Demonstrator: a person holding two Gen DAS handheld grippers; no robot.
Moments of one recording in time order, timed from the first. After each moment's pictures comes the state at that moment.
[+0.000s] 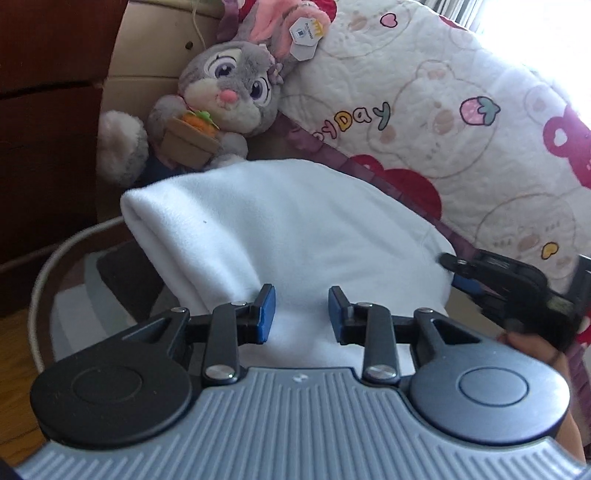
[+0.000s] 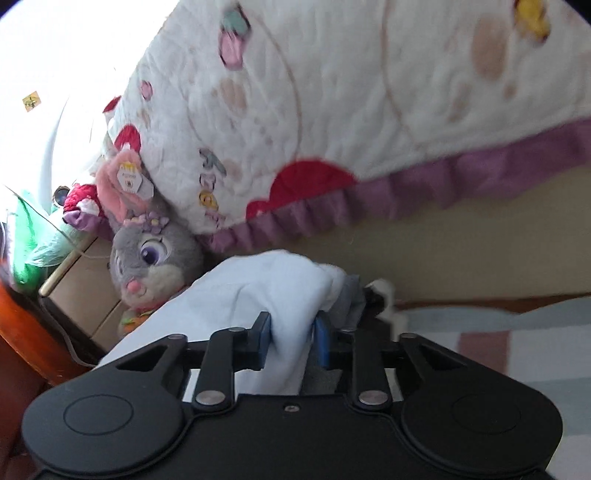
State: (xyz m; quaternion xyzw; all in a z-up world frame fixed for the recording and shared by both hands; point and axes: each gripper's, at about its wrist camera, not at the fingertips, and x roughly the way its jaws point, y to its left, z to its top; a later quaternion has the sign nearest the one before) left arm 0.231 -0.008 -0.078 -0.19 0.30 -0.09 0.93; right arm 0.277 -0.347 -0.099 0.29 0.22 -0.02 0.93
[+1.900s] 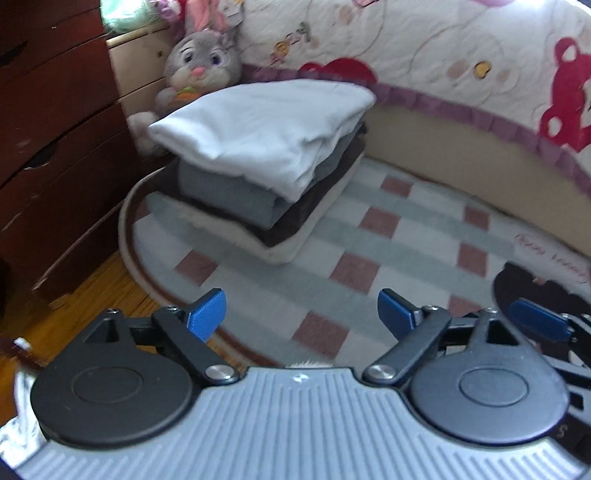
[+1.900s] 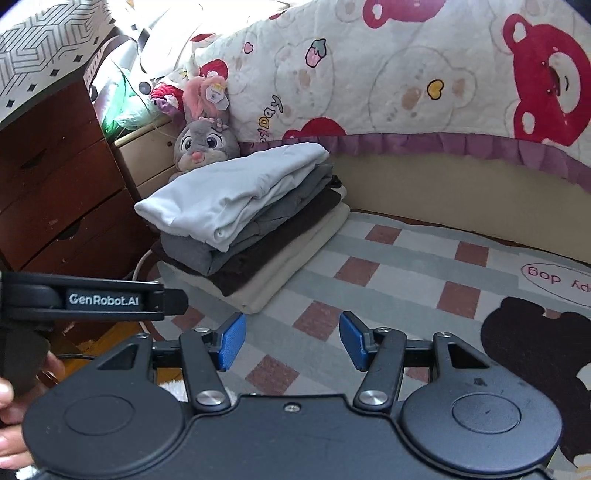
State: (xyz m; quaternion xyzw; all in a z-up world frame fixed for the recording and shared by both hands) left arm 0.004 -0.117 -0.035 0.03 0.40 -0.05 0.91; right arm -0.063 -0.289 -0.068 0.13 0.30 0.00 0.95
